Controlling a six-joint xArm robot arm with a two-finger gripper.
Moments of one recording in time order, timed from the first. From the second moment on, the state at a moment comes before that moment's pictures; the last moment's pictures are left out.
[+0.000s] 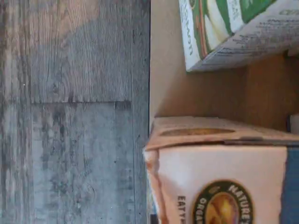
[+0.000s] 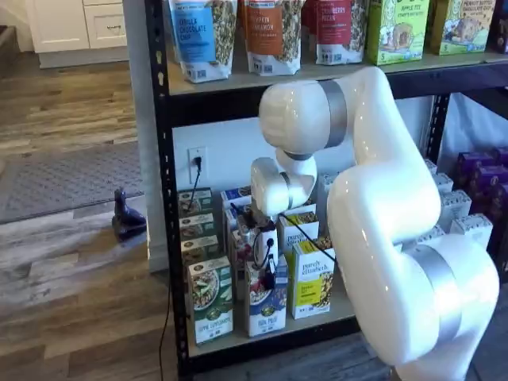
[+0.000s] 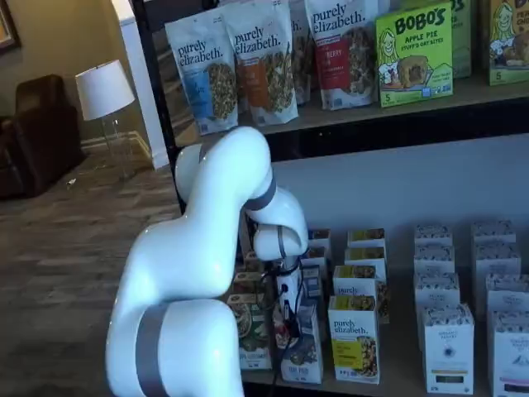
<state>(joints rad) 0.10 1.08 -1.61 -0.05 0.57 -1.42</state>
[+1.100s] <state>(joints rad) 0.11 0.94 -1.42 -0.08 0.50 -1.38</state>
